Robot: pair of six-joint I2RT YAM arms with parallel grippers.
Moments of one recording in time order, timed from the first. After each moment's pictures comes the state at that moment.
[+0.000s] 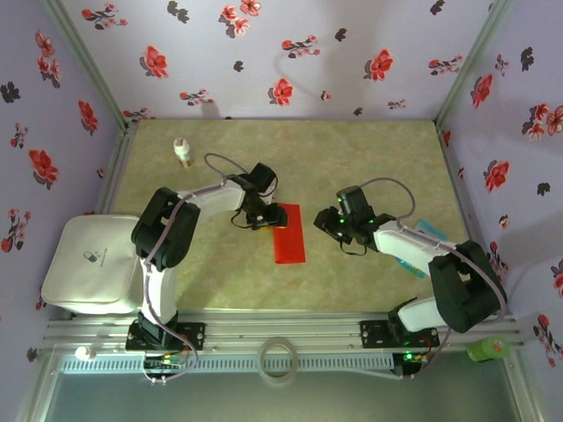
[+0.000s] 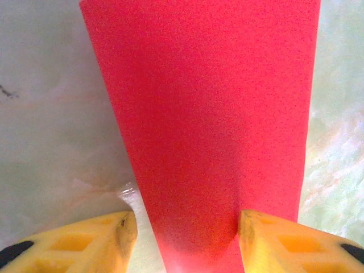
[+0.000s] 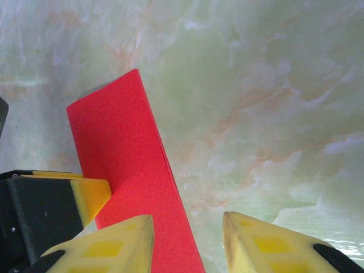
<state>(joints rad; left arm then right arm) -0.64 2.00 1.34 -0.61 0.31 -0.57 0.50 1.40 0.69 -0.17 -0.20 0.96</state>
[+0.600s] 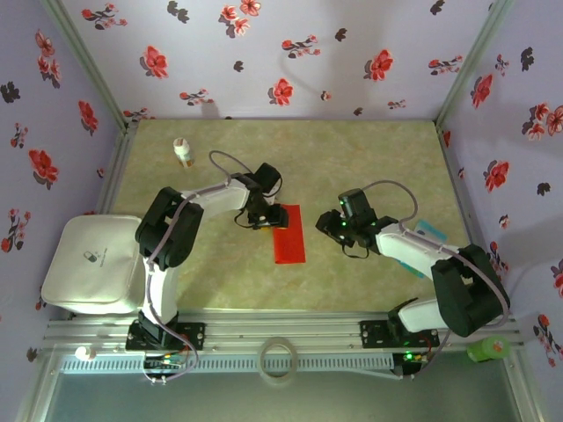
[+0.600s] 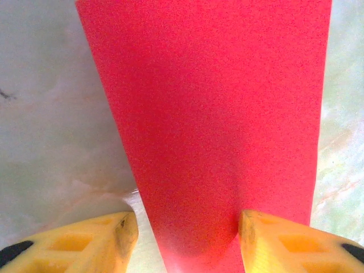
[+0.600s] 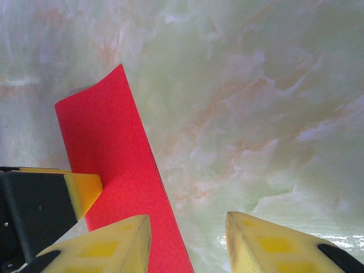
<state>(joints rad) -0.67 2.02 1.38 -0.66 0.26 -0.55 0.50 1.37 0.66 -0.19 -0.20 0.96</state>
